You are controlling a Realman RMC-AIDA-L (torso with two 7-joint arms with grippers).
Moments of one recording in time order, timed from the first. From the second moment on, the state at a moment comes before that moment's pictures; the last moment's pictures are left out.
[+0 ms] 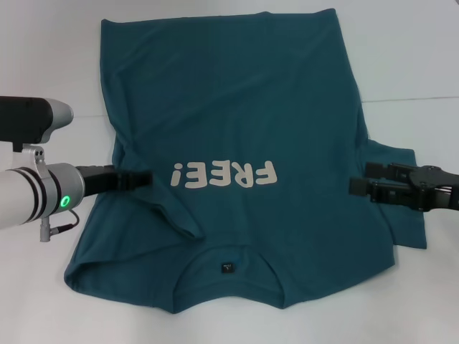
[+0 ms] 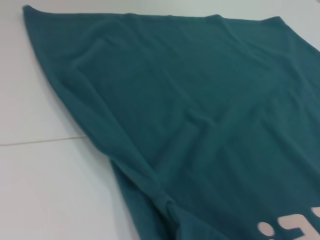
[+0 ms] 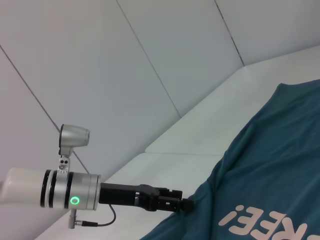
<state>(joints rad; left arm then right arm) -0.67 -2.17 1.12 0.68 2.25 0.56 -2.25 0.47 2.04 -0.49 -0.77 -2.00 -1.66 1.71</state>
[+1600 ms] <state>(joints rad) -0.72 -2.17 1.12 0.56 2.24 0.44 -2.22 0.48 2.05 -0.50 -0.77 -2.00 -1.66 1.74</state>
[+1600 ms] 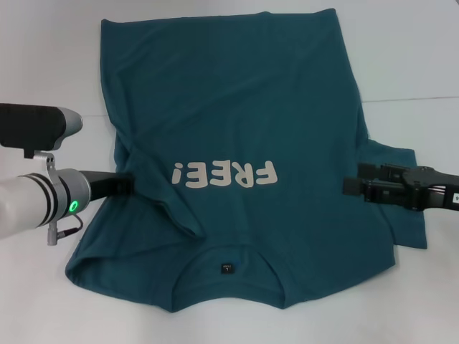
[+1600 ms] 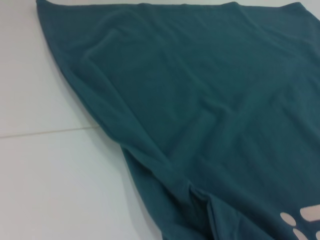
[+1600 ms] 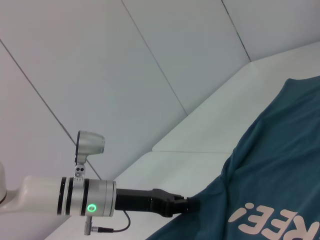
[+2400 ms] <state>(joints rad) -0.70 -2.17 1.20 0.65 2.25 0.48 -2.27 0.46 2.04 -0.49 -0.77 -1.99 -1.68 1.76</state>
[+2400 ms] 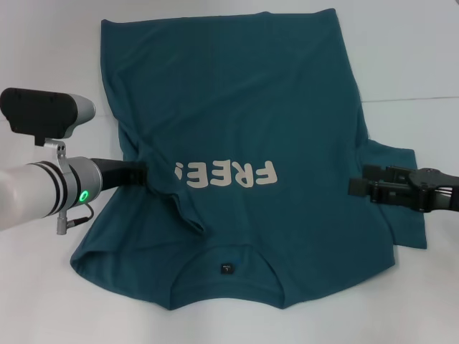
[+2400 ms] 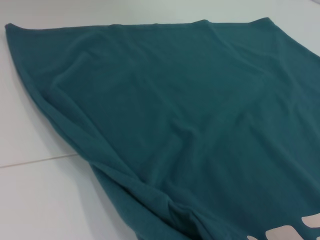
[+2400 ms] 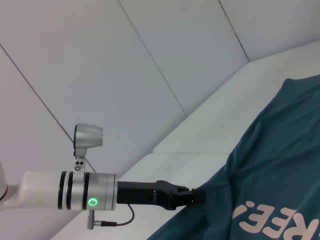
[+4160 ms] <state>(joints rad) -0.66 -2.18 1.32 0.72 2.24 0.45 -2.27 0.46 2.04 -0.49 -0.77 -1.99 -1.68 1.76</state>
